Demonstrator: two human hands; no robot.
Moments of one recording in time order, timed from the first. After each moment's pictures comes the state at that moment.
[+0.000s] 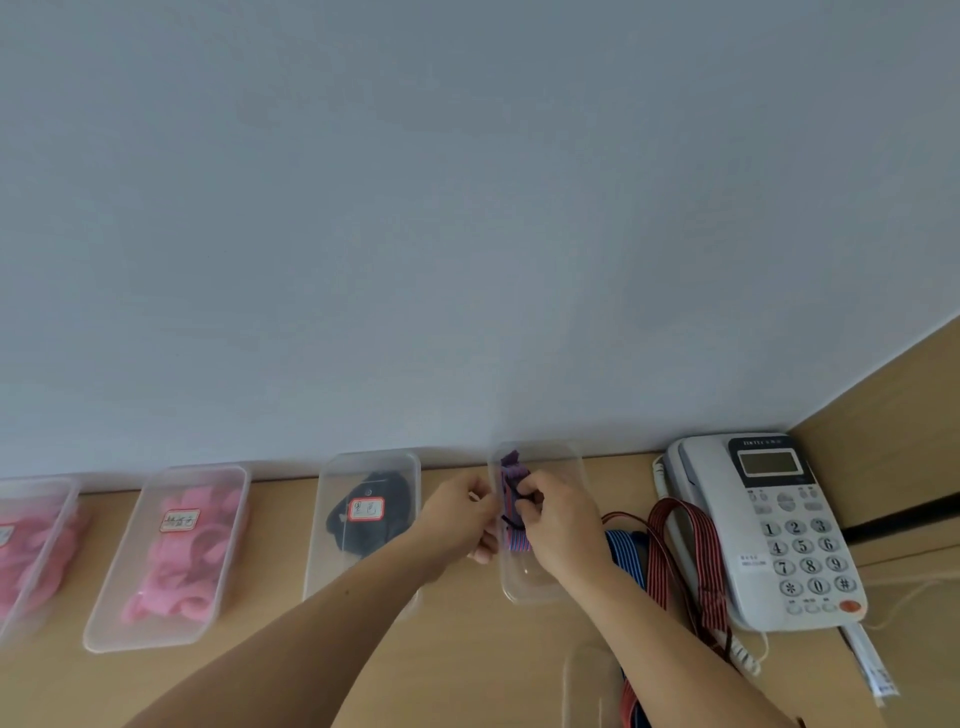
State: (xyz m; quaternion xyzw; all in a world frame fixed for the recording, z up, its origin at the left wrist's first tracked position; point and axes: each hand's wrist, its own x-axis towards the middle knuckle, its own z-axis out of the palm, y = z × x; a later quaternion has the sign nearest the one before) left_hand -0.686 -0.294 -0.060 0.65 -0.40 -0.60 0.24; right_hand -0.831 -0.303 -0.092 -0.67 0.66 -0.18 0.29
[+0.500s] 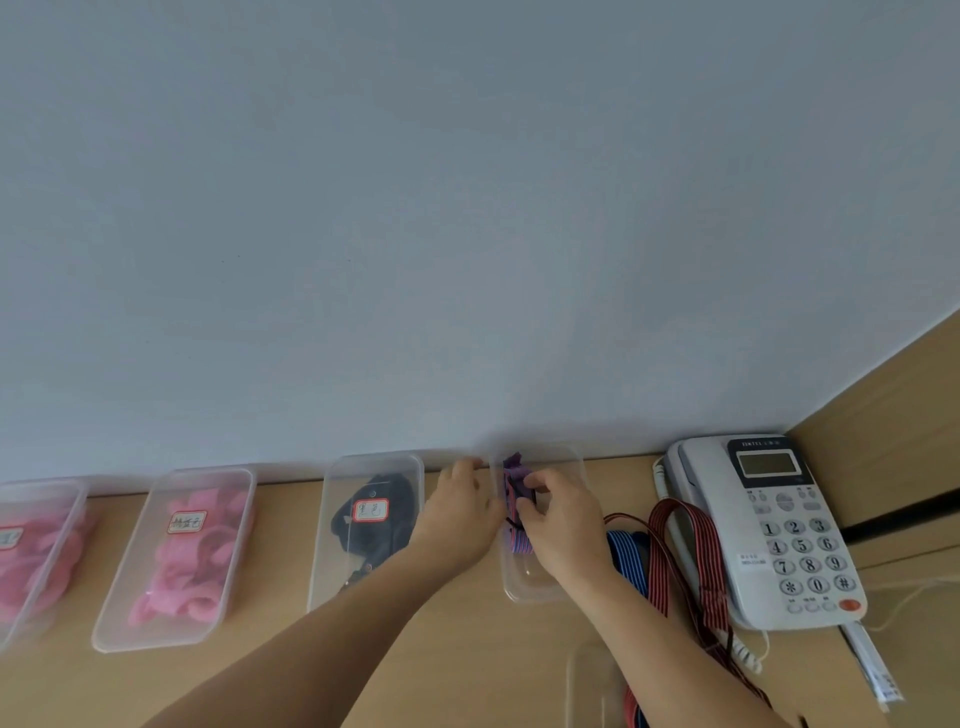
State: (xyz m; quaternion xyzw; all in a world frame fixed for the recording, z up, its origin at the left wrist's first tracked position) left_hand -0.687 -0.290 -0.062 0.71 -0.56 -0.38 0.18; right_hand -0.827 -0.294 -0.083 -0.63 0.67 -0.25 0.30
